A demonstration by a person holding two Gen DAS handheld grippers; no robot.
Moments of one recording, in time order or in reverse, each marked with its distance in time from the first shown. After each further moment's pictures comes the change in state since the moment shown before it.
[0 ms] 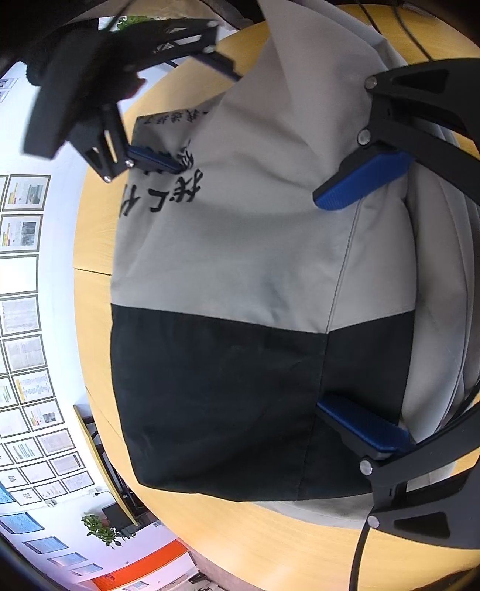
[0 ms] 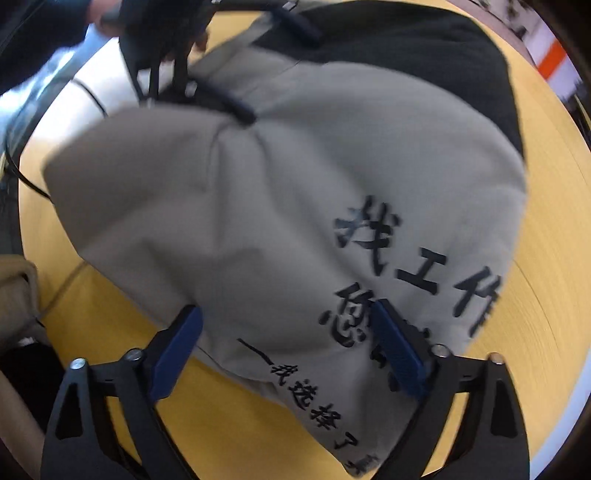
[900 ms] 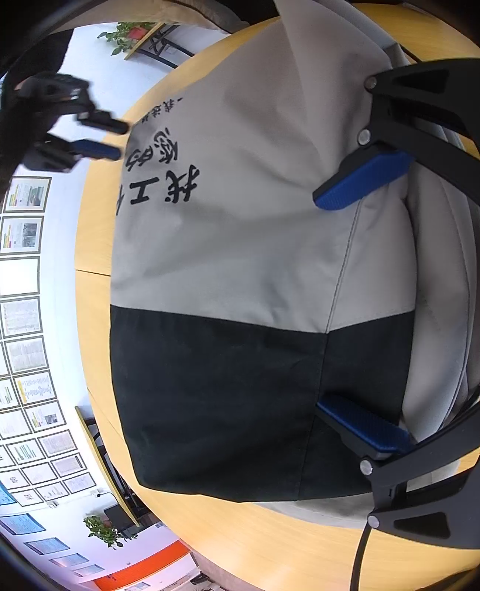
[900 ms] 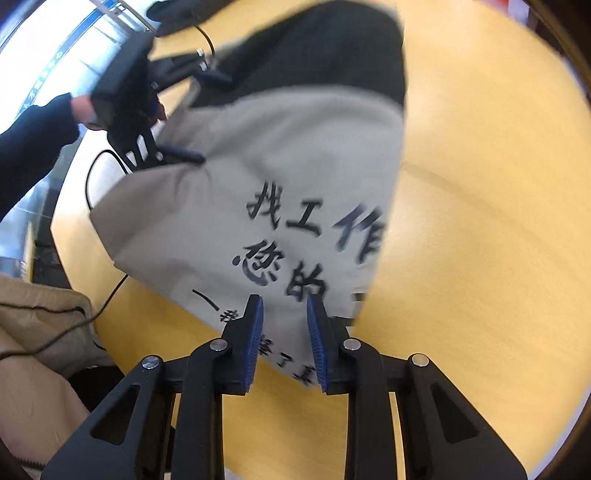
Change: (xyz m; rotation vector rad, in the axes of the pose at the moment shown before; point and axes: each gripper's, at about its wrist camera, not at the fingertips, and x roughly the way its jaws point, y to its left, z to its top) left arm -0.028 -0.023 -0.028 0.005 -0.011 -0.010; right arm -0.118 -0.085 -0.047 0.281 -0.054 0.147
